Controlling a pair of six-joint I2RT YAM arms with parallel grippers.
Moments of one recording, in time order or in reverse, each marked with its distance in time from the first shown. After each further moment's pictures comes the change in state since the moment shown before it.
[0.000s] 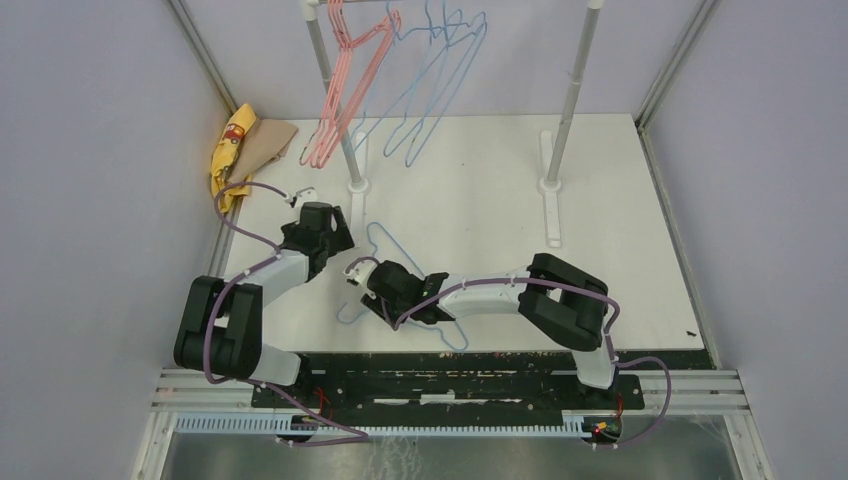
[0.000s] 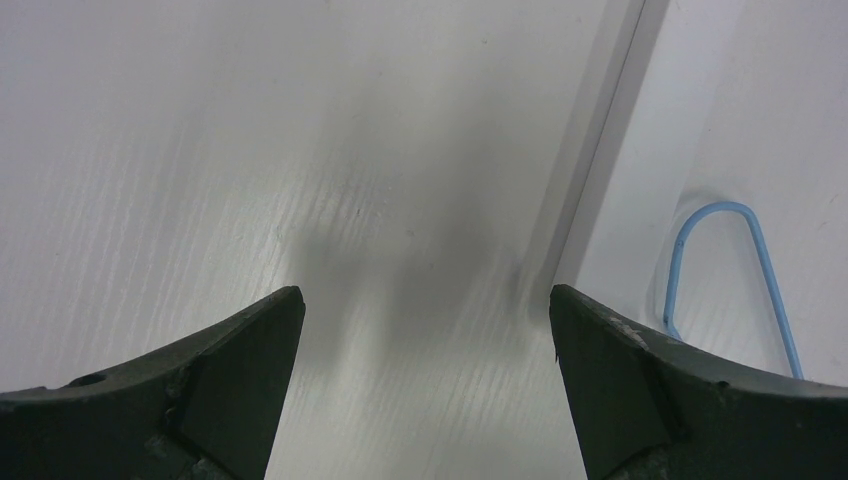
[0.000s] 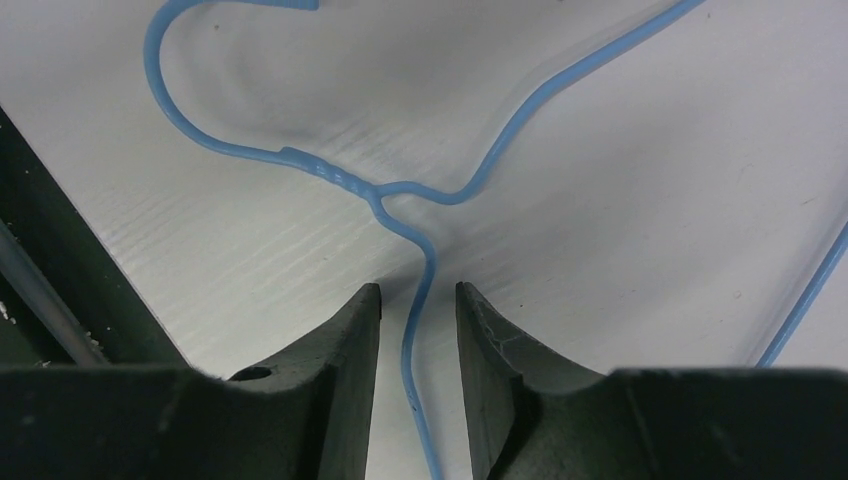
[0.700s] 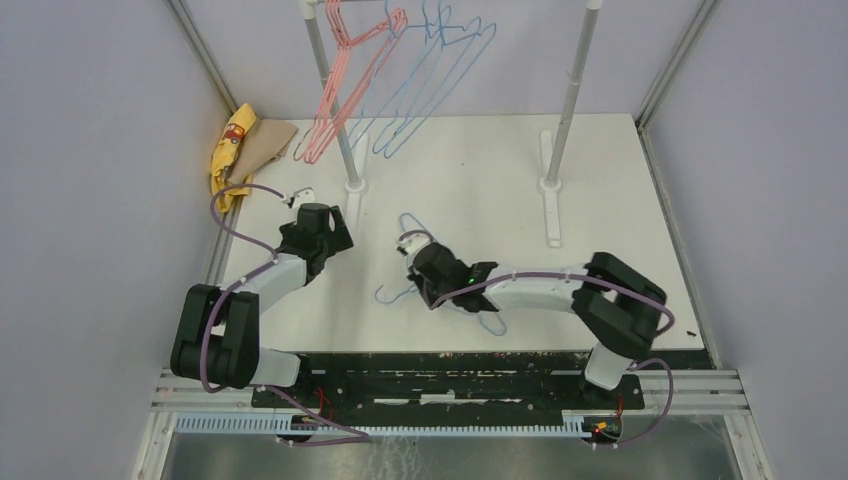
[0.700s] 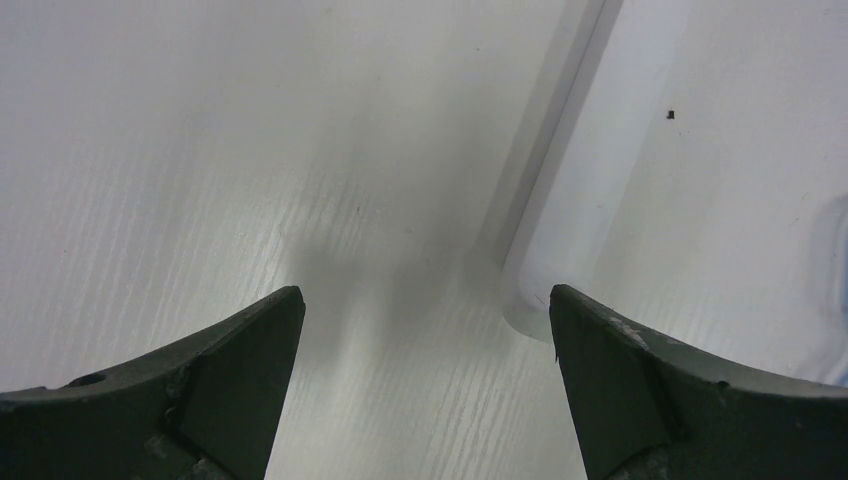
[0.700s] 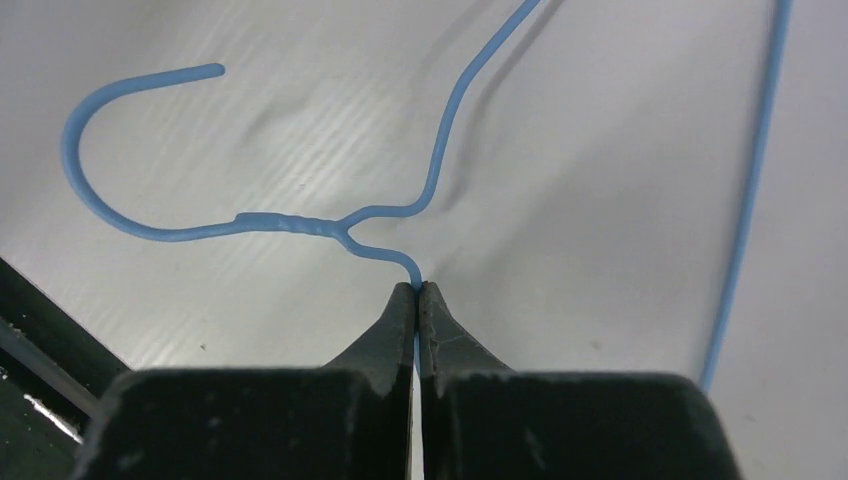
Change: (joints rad) left arm 0.004 -0.043 -0.023 0.006 0.014 -0.001; right arm -0.101 -0.186 -0.213 0.045 0.074 0.159
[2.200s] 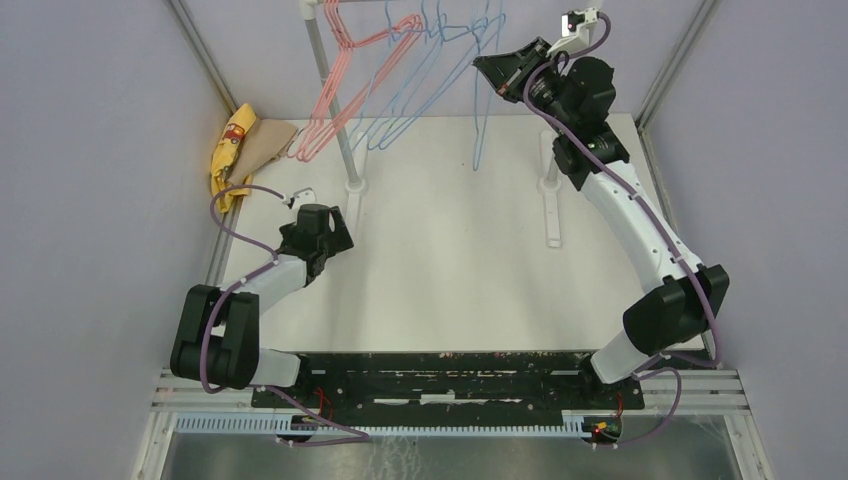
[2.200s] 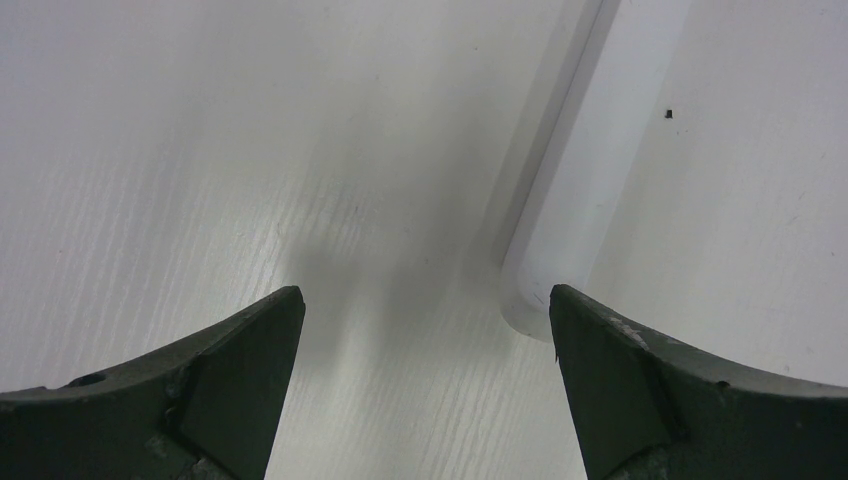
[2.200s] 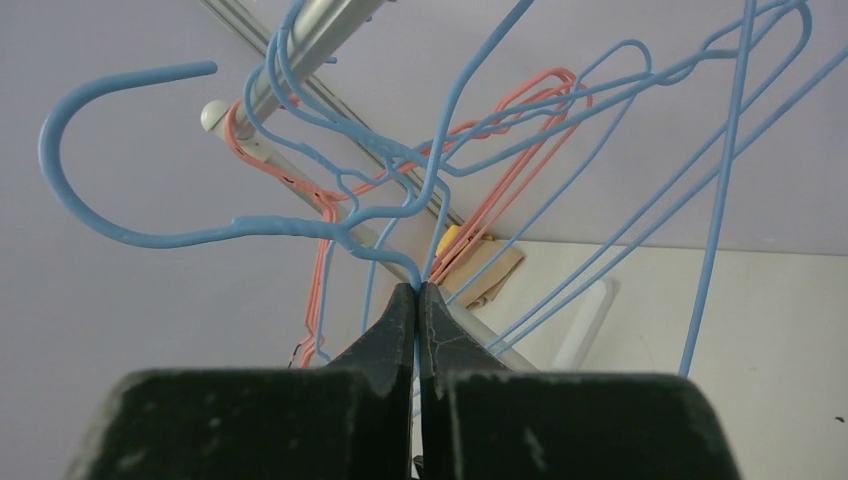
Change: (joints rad) left arm 0.000 -0.007 -0.010 0.015 0.002 -0.002; right arm -0.757 -0.192 0.660 0.180 -0.433 0.510
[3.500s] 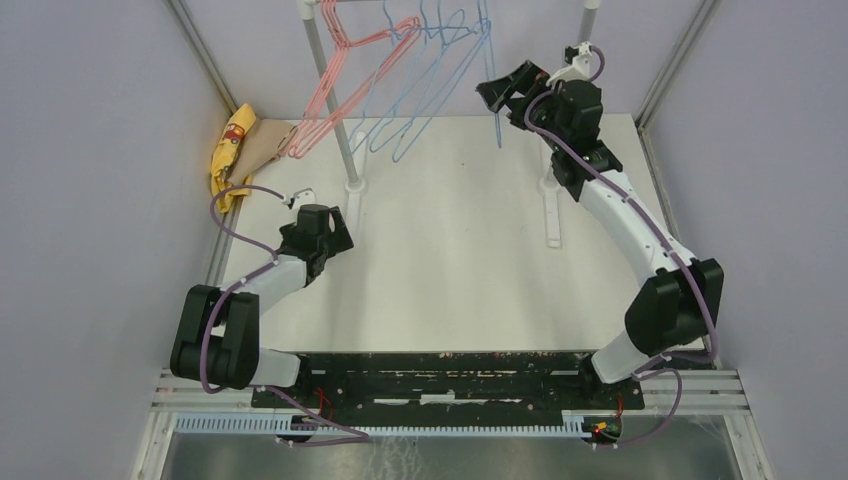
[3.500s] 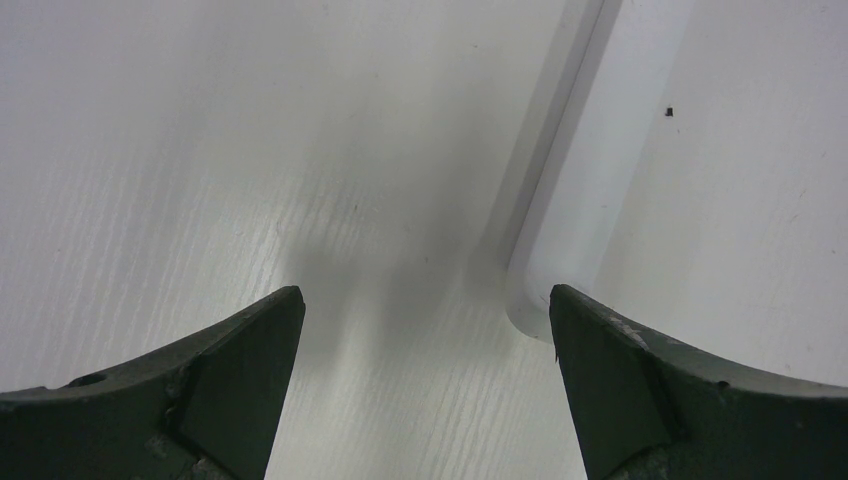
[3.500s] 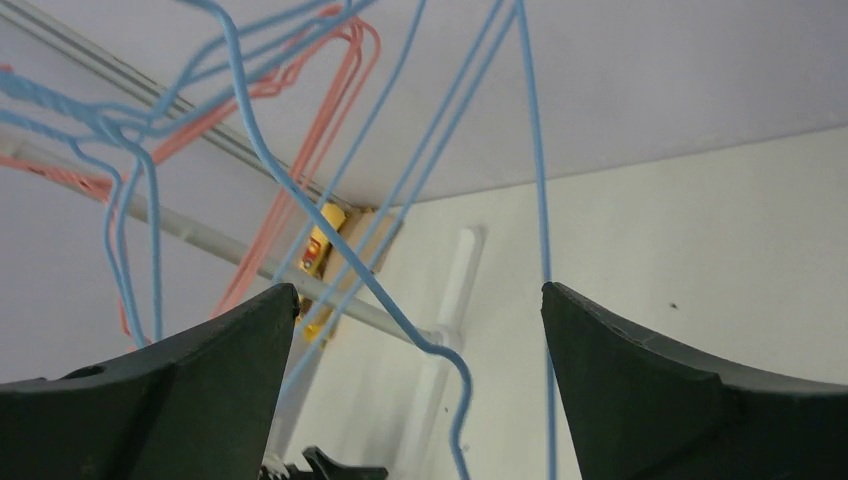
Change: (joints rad) left arm 0.000 0.000 -0.002 0.000 0.002 0.000; right arm -0.044 0.023 -0.140 -0.021 0.126 -0.028
